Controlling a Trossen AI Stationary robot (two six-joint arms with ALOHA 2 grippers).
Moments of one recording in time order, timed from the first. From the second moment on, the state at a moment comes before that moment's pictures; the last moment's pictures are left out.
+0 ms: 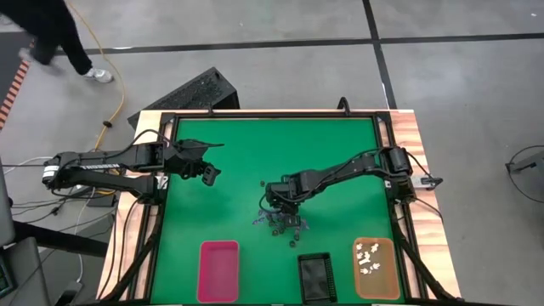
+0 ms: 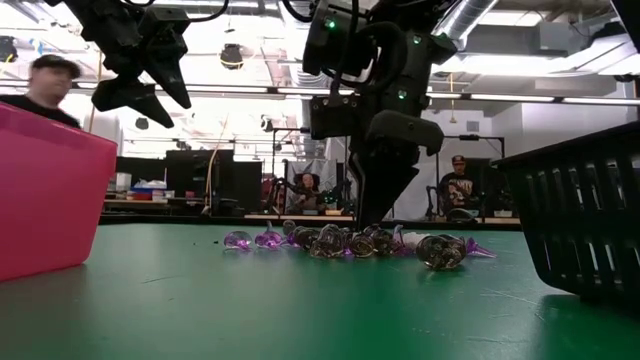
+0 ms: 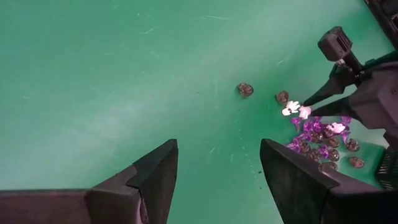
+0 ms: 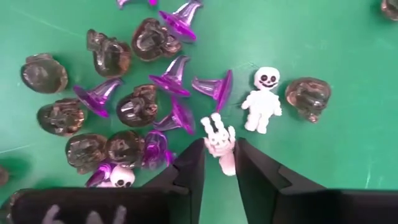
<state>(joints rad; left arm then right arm) 0.15 0.86 0.74 -0.65 -0.15 -0.80 0.09 1.95 1.37 -0.63 0.00 0.05</state>
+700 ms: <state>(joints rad) 0.15 0.86 0.74 -0.65 -0.15 -0.80 0.10 1.92 1.37 -0.72 0.00 0.16</state>
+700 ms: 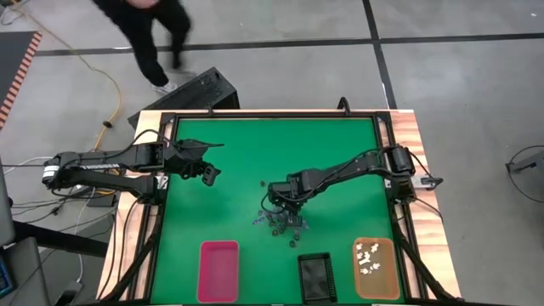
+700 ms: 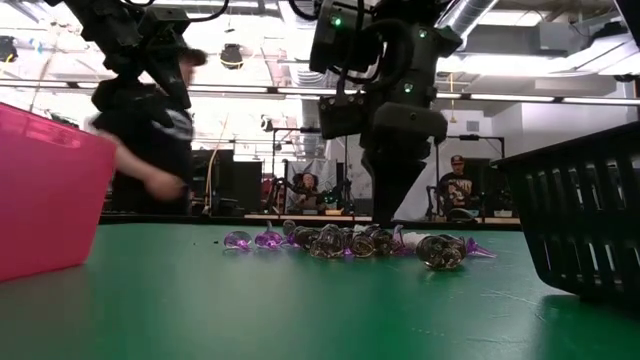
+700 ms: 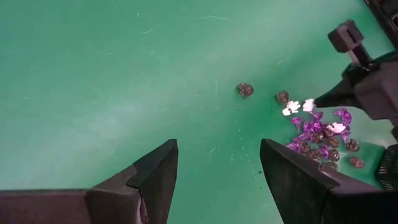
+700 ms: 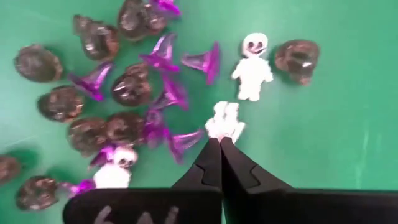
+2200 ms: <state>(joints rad) 0.15 0.86 0.74 -0.67 -0.17 -0.81 0.03 1.97 1.37 -0.68 0.00 0.25</state>
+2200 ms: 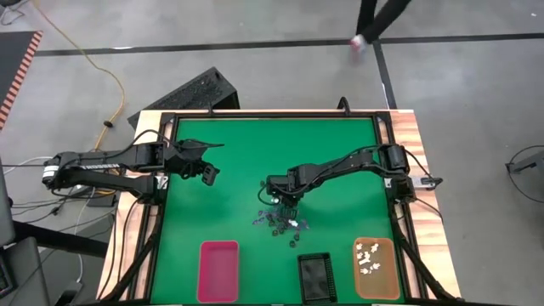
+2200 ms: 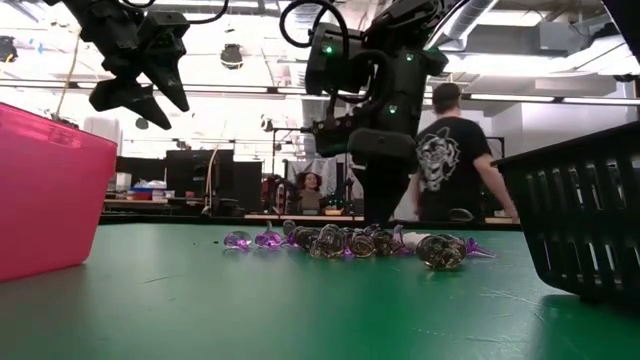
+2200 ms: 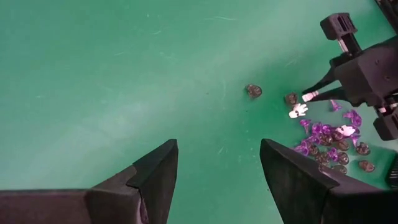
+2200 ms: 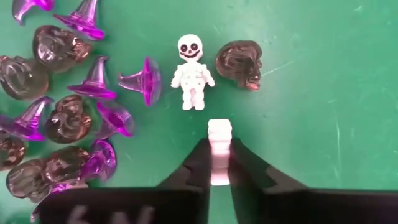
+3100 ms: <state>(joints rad) 0.15 0.86 0.74 -0.66 -0.17 -0.85 0.78 1.44 1.37 -1.31 -0.05 1.50</state>
